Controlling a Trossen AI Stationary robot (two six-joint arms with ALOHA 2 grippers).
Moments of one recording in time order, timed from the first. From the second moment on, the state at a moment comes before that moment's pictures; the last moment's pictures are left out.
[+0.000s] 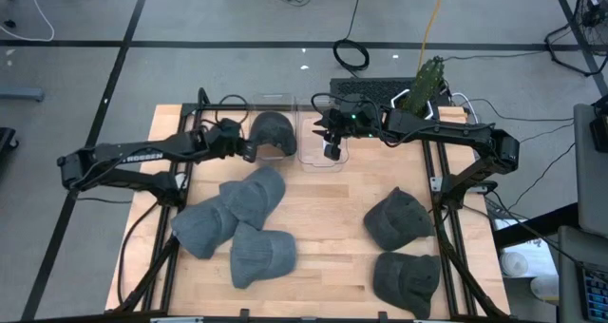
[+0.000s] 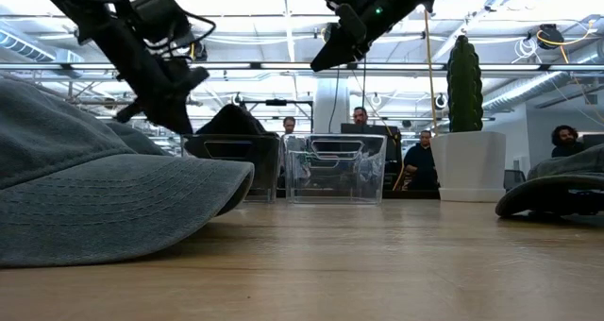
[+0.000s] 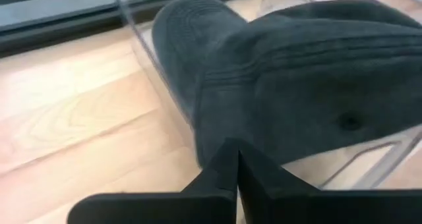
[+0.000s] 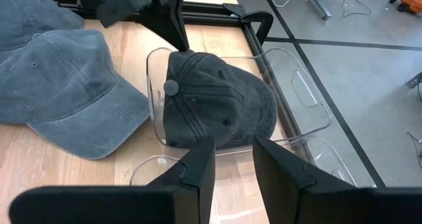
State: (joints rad) left arm 0.42 1.10 0.60 -0.30 -0.26 -0.60; right arm -0.32 1.52 1.25 -0.26 0.00 -0.22
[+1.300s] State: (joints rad) left arm 0.48 1.35 0.67 -0.06 0.00 -0.53; right arm -0.32 1.52 1.25 -0.26 0.00 -0.22
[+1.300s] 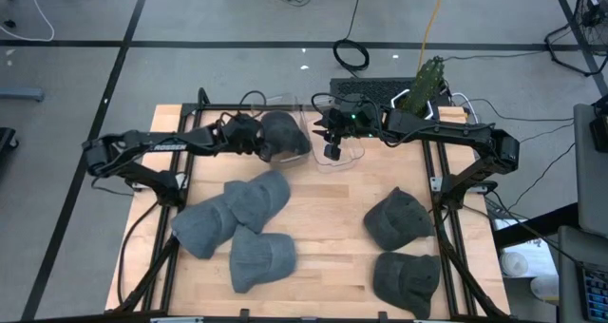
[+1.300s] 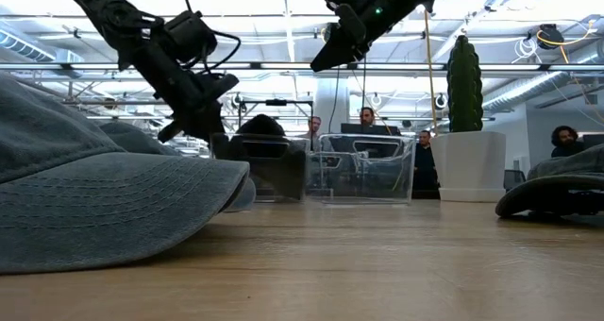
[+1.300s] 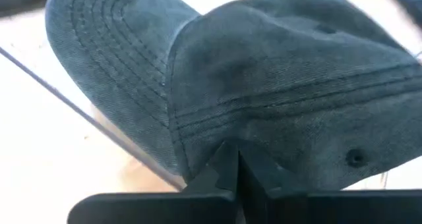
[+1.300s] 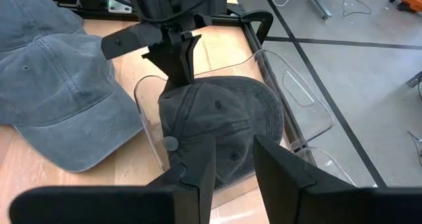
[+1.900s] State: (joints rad) left arm 0.54 1.49 0.67 -0.17 0.14 -0.51; right arm -0.32 1.52 1.25 -0.26 0.00 -0.21
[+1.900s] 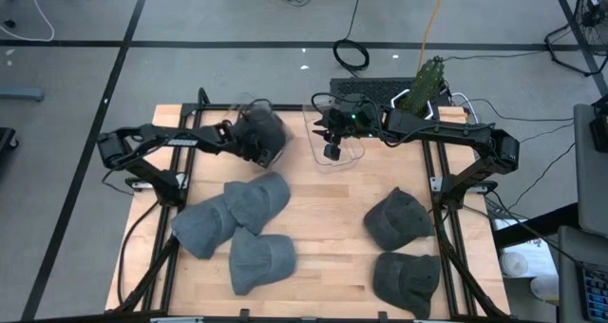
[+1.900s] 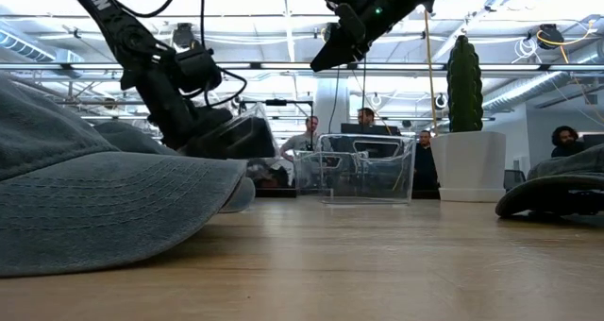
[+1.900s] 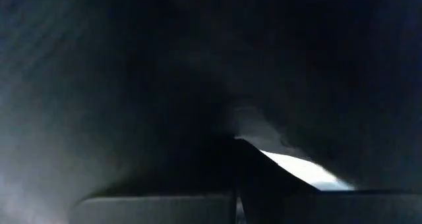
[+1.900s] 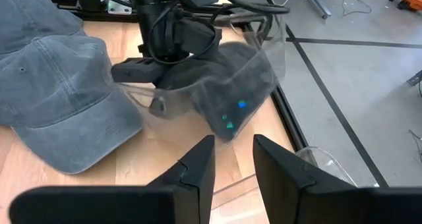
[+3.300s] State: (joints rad) left arm 0.75 1.29 0.69 -0.31 -0.31 -0.49; right arm -0.32 1.52 1.25 -0.28 0.00 -0.21
